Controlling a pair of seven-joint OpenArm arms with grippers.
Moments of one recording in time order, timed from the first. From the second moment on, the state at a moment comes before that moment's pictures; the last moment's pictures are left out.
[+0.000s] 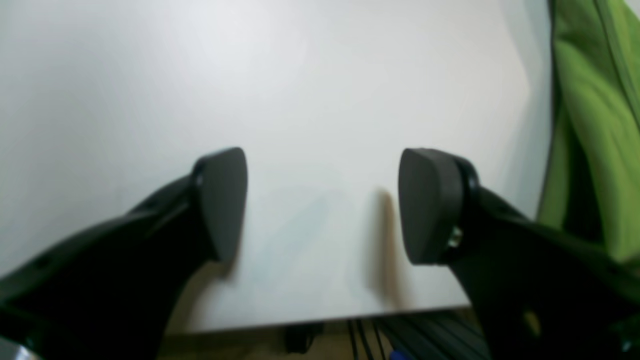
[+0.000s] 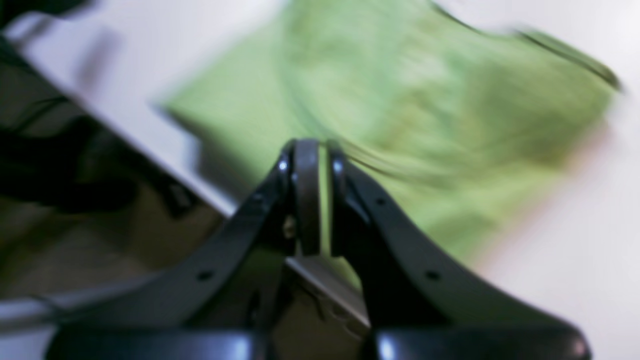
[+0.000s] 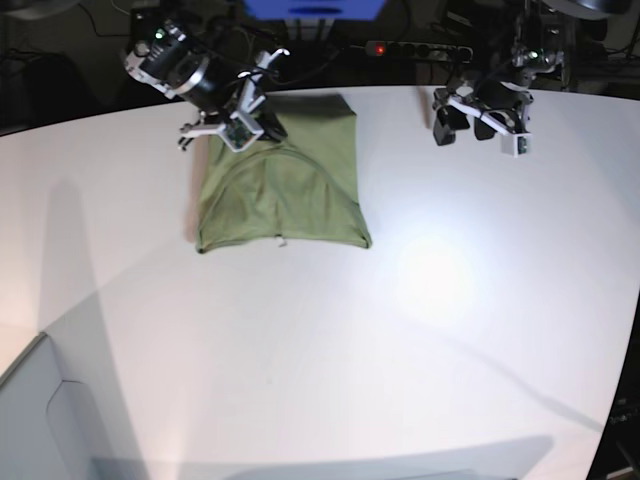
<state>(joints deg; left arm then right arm) 38.1 -19.1 -11.4 107.3 -40.0 -4.7 33.7 -34.8 -3.6 0.8 120.3 3.7 46.5 -37.2</state>
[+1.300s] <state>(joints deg) 53.7 -19.9 -11.2 113.2 -39.6 -5.1 33.9 -42.8 -0.7 -3.9 117.7 4.6 43.8 -24.9</state>
